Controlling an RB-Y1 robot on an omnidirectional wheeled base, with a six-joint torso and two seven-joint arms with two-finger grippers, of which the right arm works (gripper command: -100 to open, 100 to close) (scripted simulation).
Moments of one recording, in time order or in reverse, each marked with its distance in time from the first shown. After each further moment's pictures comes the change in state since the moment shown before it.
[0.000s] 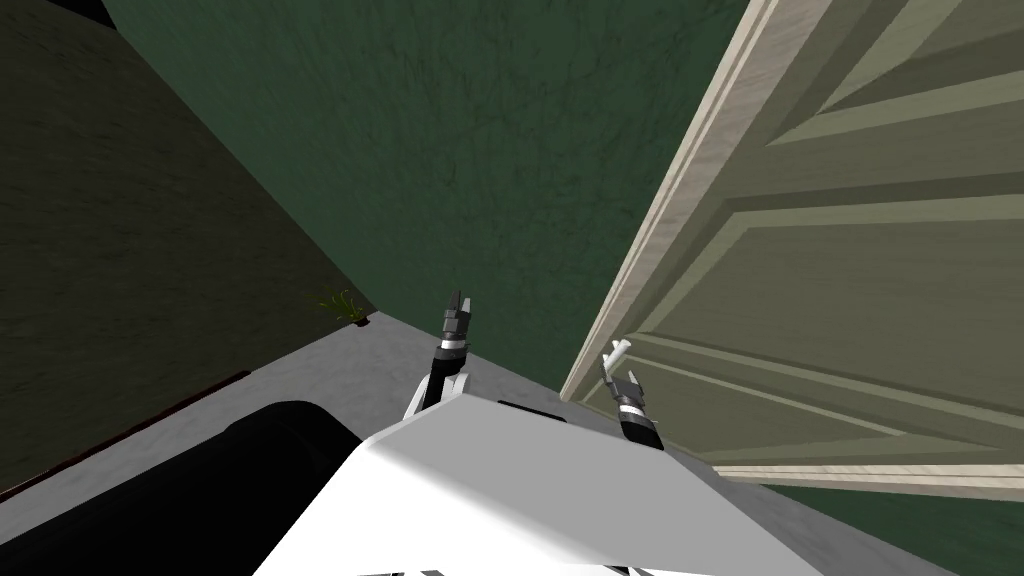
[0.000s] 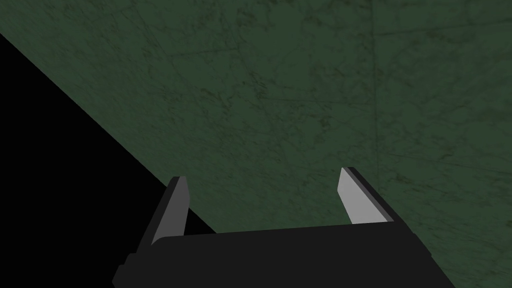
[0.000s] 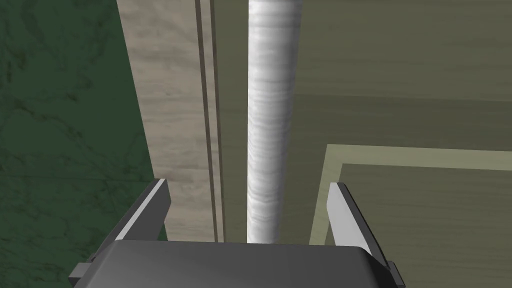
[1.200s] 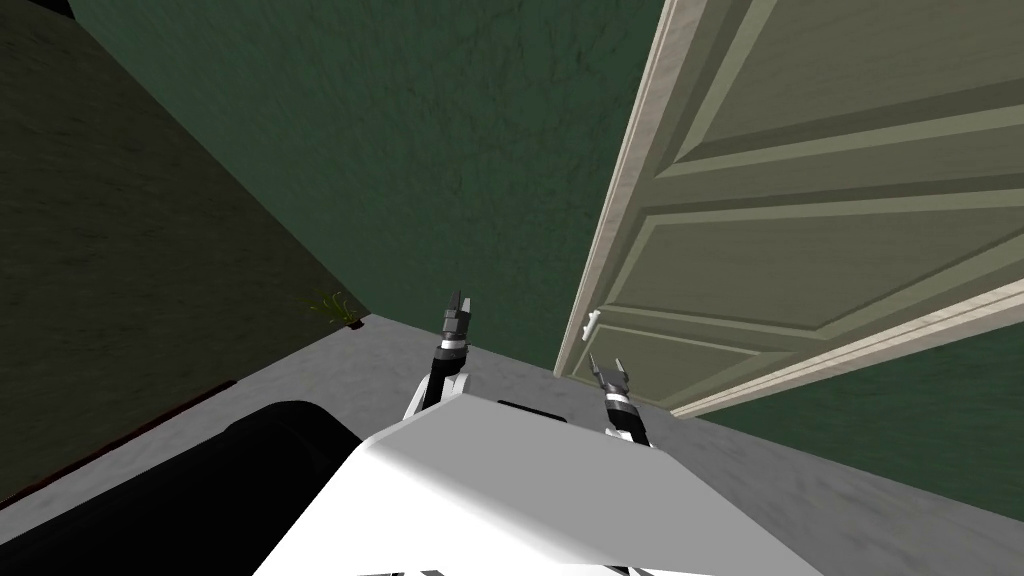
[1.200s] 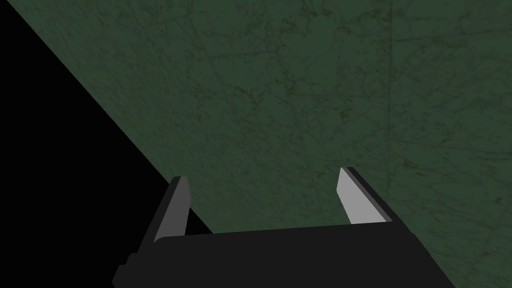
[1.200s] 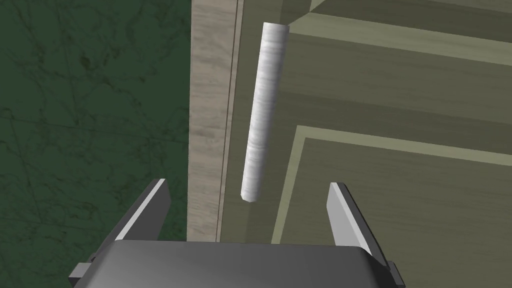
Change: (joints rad) arm 0.025 0.055 0.037 -0.156 0.039 0.051 0.152
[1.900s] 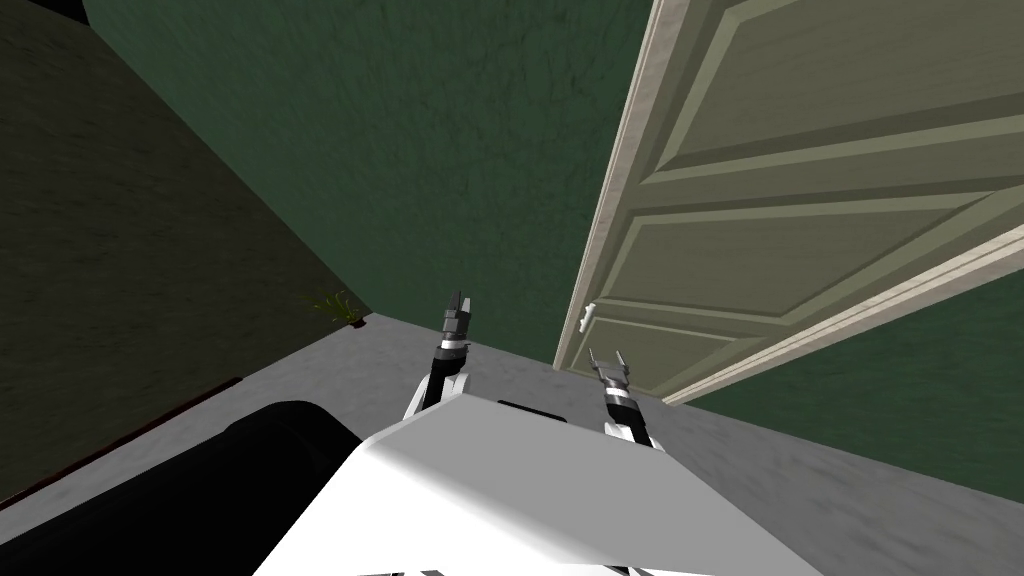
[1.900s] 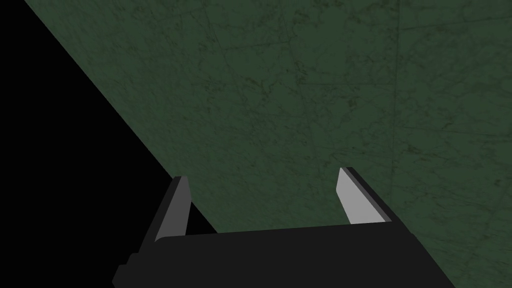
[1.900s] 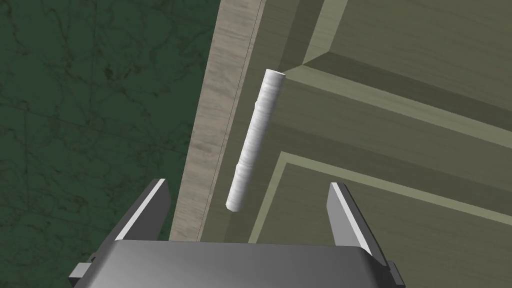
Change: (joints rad) arm 0.031 0.007 0.003 -0.133 0.017 0.021 0.151
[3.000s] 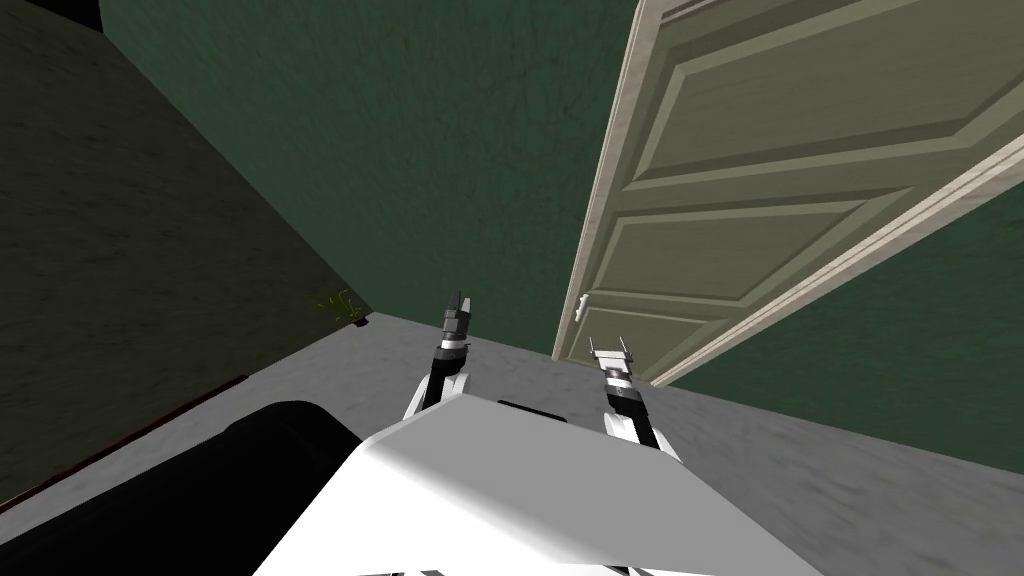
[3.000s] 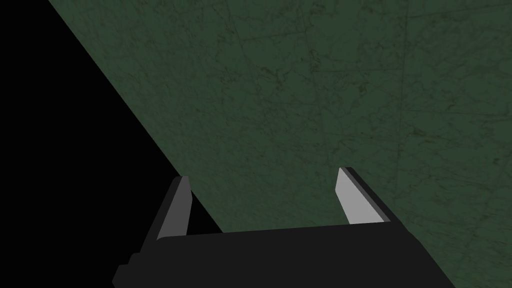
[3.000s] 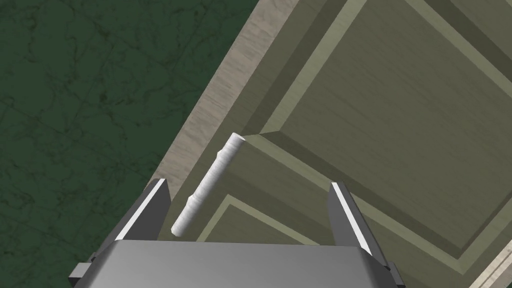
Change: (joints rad) arm 0.070 0.019 0.007 -0.279 0.035 0.047 0.300
